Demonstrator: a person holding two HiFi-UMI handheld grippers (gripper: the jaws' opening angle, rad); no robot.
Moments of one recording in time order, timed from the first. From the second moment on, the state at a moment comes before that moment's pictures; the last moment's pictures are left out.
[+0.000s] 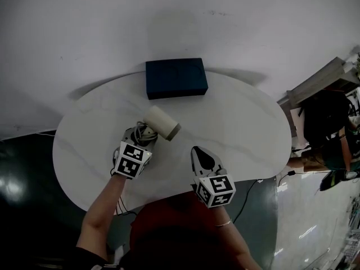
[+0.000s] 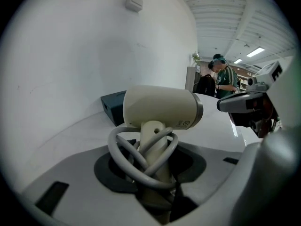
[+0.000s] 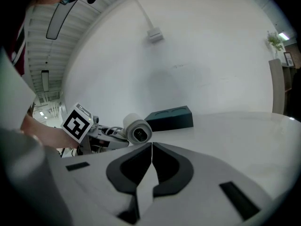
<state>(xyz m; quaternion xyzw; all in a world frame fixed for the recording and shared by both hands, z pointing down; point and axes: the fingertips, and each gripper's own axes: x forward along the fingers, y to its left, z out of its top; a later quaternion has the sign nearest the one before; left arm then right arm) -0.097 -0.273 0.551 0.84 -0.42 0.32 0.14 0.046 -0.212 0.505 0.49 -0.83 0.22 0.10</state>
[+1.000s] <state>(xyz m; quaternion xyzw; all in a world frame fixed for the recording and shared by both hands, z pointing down) -0.036 -0.303 0.586 0.86 -0.22 0.46 0.06 0.066 -0.222 0.522 0.51 -0.82 0.25 0.11</state>
